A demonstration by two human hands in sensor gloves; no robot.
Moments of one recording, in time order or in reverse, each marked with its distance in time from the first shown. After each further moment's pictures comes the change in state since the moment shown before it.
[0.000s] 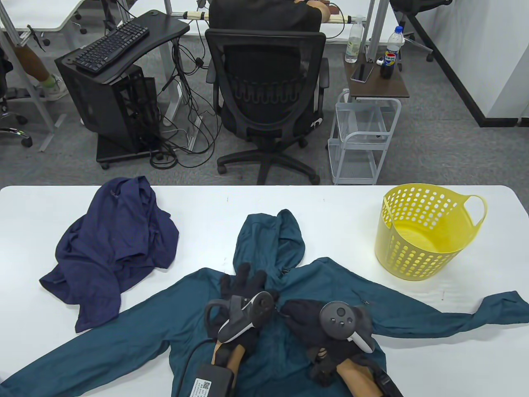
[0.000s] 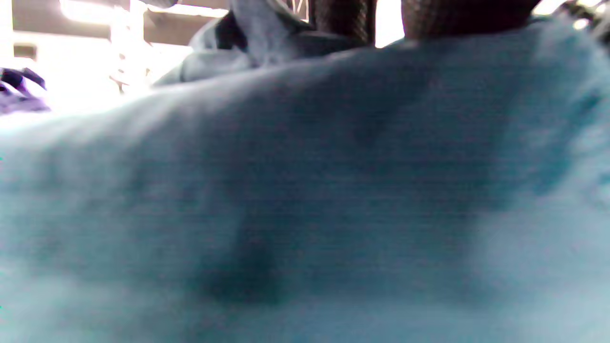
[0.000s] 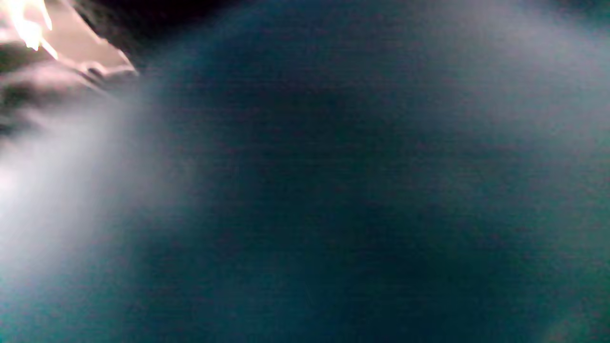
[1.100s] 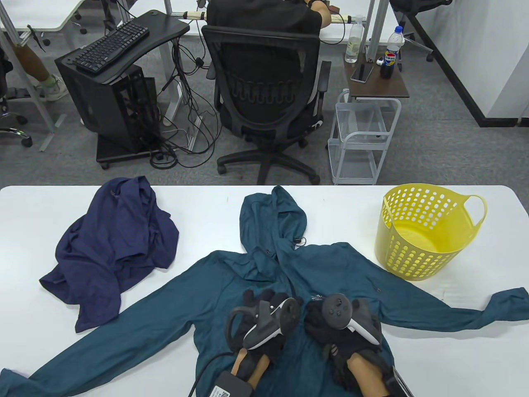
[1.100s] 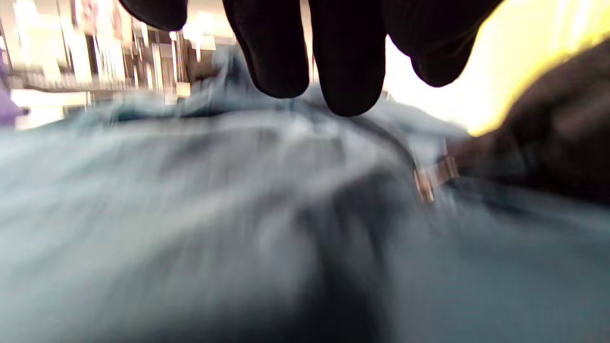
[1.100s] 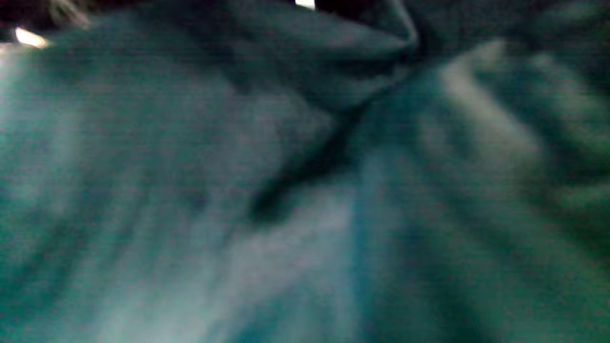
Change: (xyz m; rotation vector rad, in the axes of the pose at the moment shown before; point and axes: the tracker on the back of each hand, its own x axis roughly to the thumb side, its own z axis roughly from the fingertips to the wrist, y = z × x) left_hand 0.060 0.002 0.011 -0.307 -0.059 0.040; right_hand -0.043 -0.005 0.003 0.225 0.294 0.162
